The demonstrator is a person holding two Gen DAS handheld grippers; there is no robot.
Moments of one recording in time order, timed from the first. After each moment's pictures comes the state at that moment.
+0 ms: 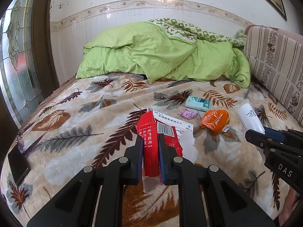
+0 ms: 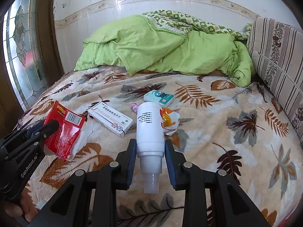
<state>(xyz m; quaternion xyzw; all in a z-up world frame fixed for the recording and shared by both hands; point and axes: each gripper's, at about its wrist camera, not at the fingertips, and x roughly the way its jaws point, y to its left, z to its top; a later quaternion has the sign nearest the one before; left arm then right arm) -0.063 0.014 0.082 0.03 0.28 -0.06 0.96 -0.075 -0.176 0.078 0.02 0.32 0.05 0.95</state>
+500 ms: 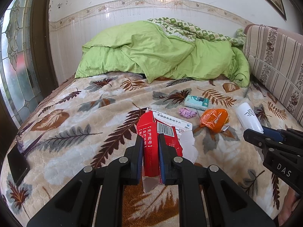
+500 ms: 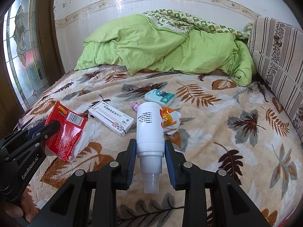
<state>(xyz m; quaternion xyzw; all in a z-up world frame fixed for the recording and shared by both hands) -0.064 0.014 0.082 0.03 0.29 -0.06 0.96 -0.074 -0.174 0.077 0.02 0.32 0.05 0.94</state>
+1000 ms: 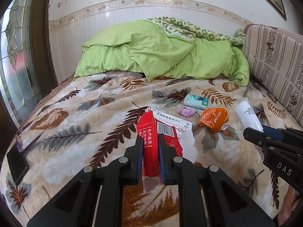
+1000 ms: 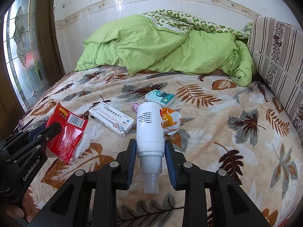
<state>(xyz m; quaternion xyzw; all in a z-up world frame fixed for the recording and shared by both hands) -0.064 0.013 0.081 0.03 0.29 -0.06 0.96 -0.074 -0.175 0.078 0.02 0.32 0.05 0.95</state>
